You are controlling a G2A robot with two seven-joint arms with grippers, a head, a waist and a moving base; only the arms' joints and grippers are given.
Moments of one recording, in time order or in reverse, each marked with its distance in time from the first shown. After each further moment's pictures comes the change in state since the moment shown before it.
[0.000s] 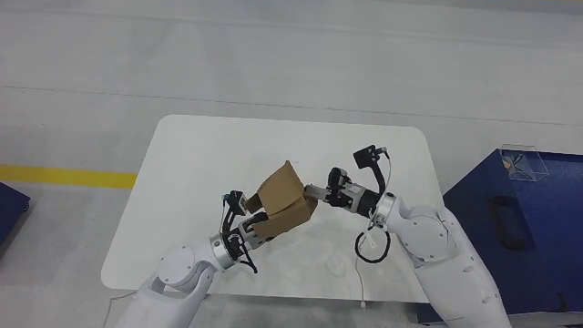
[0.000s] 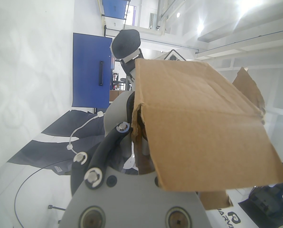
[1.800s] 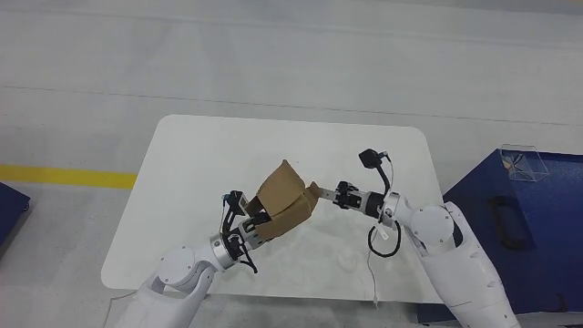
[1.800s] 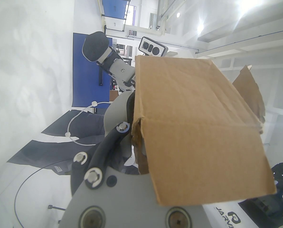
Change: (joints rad) left arm 0.000 0.000 0.000 0.000 0.000 0.000 0.000; right arm 0.065 0.018 -0.017 0.157 0.175 0.085 0.186
